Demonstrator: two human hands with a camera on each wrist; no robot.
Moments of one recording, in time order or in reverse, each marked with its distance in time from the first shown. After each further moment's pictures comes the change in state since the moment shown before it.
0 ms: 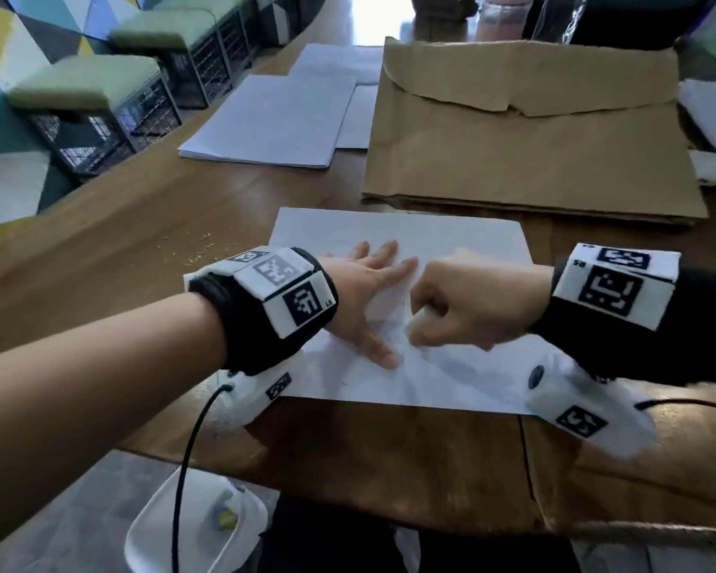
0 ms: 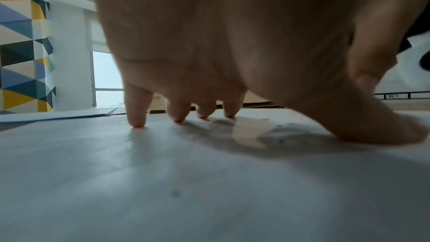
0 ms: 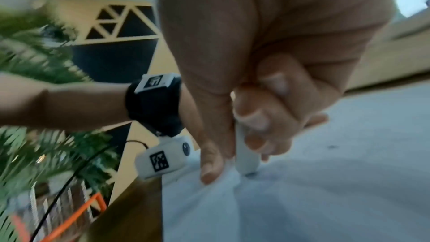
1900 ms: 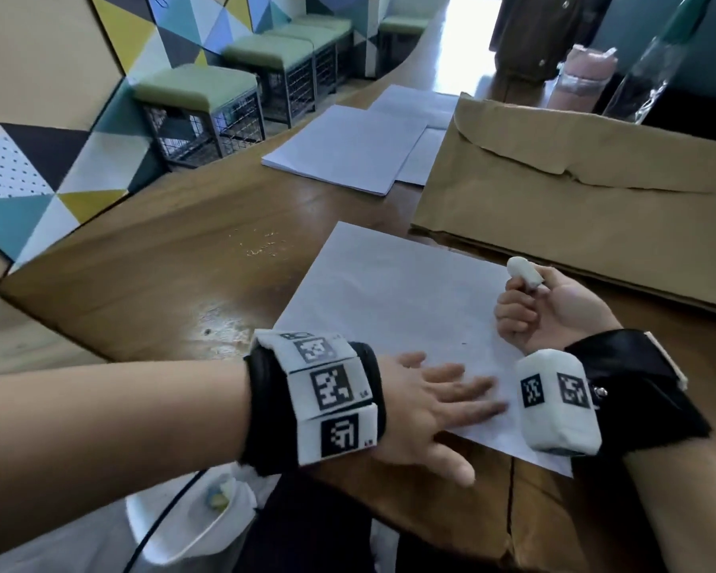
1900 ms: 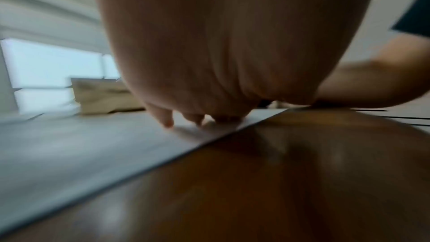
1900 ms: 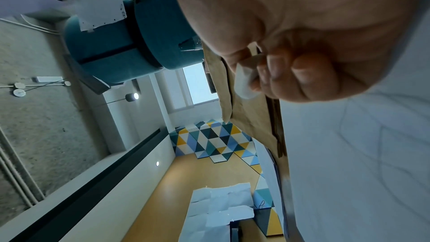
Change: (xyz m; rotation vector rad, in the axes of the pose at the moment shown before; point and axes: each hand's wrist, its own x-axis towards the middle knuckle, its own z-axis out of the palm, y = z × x) left_hand -0.045 0.066 0.033 0.125 -0.033 0.281; right_hand 0.016 0.076 0.004 1.897 0.159 0.320
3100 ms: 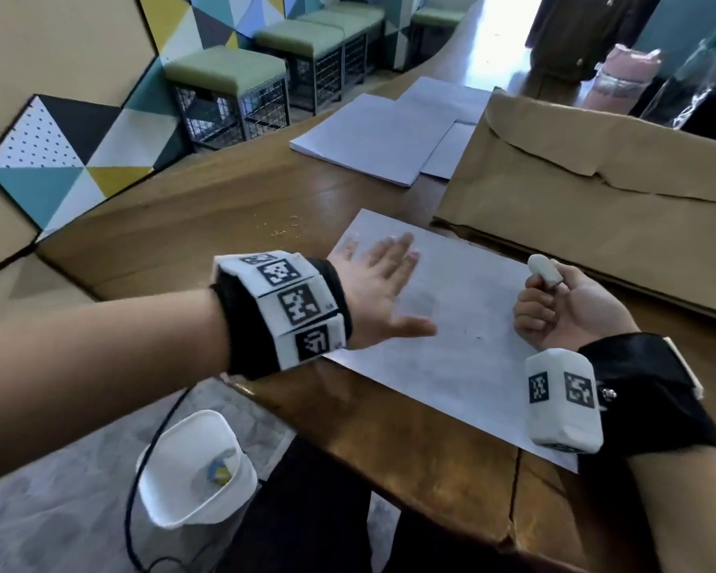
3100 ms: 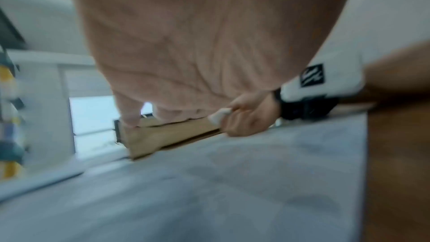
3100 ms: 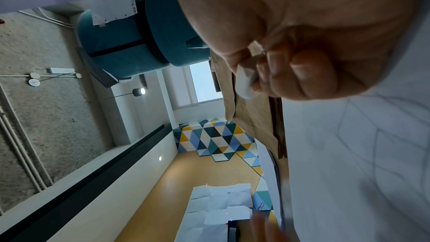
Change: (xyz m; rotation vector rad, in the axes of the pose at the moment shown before) left_hand -0.033 -0.045 -0.015 -0.118 0.164 -0.591; right_hand 0.002 0.002 0.000 0.033 -0.029 -0.035
